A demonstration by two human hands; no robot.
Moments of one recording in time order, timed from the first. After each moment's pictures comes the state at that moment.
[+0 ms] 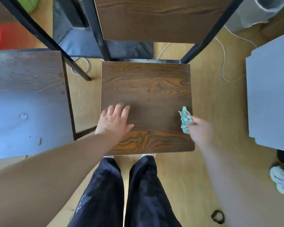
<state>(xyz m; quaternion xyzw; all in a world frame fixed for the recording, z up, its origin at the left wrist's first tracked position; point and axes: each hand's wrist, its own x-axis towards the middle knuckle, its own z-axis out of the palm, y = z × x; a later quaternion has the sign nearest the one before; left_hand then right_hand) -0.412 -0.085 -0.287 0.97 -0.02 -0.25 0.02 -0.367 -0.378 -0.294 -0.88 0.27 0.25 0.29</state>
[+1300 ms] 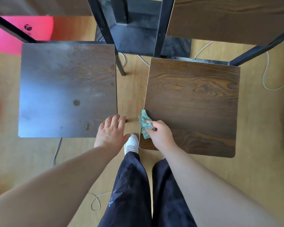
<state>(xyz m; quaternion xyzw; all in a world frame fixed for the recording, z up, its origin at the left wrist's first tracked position) -0.516 0.040 -0.293 0.95 0.09 -0.29 0.03 -0.451 -0.138 -0.316 -0.84 0.04 0.39 0.38</state>
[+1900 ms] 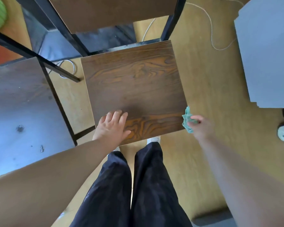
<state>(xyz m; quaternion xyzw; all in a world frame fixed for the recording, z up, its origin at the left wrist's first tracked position) -0.450 -0.095 -0.288 0.95 -0.15 -0.29 -0.01 -0.444 -0.416 -0.304 -0.82 0.39 0.22 0.34</state>
